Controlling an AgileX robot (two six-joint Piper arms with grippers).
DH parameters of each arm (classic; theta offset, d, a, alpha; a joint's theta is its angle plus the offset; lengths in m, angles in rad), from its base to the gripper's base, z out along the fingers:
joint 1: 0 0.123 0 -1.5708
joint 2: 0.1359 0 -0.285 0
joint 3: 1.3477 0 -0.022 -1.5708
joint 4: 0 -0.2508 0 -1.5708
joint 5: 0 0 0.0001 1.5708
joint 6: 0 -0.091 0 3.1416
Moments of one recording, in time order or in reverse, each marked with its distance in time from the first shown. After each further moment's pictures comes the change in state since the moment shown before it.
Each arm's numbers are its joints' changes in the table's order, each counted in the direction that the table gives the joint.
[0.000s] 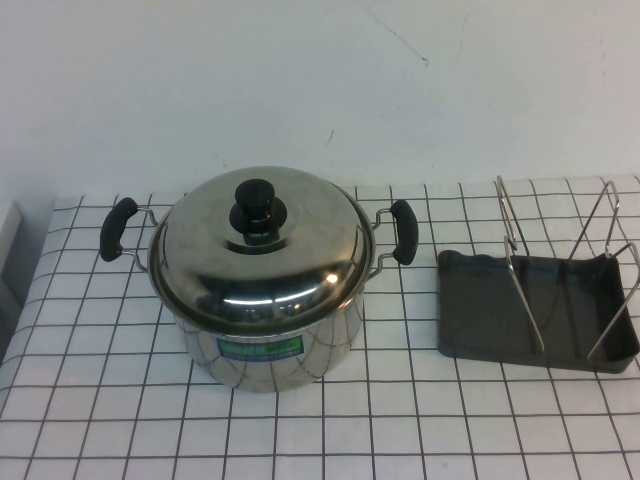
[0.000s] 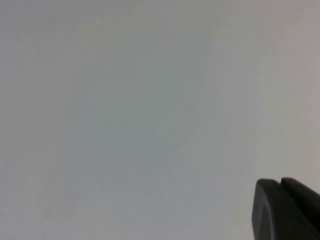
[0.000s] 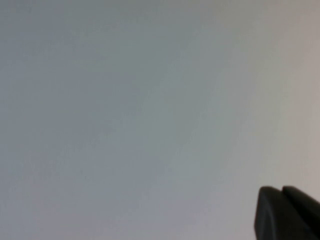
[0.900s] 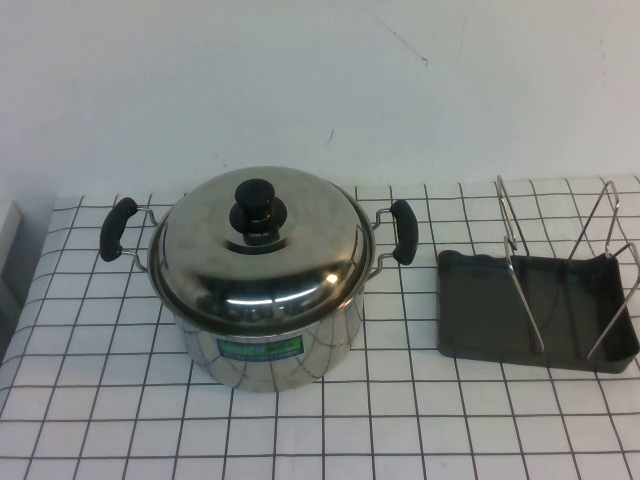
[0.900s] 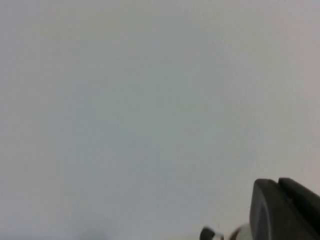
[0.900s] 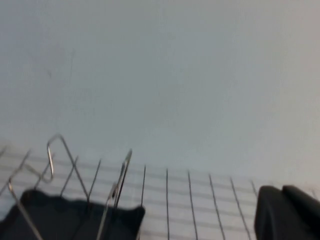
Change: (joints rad) right arm 0.000 0.223 -0.468 -0.011 -1.045 0.067; left arm 0.000 0.070 -0.456 0.006 -0.935 0.032
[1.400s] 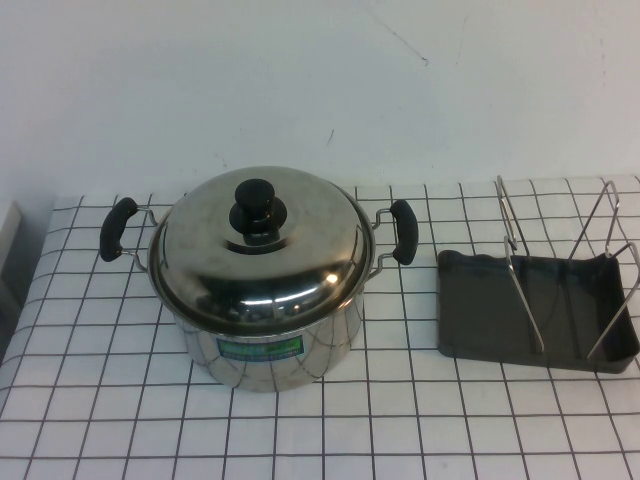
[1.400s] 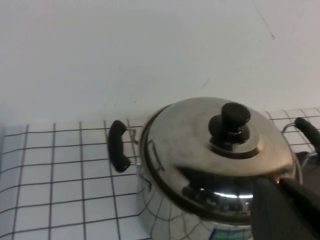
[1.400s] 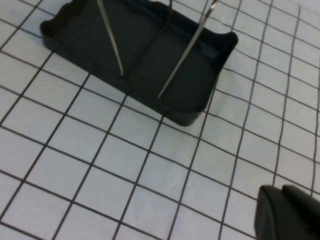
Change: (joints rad) right arm 0.000 0.351 0.000 -0.220 -0.278 0.400; left arm 0.000 0.478 -0.280 0.454 -0.366 -0.372
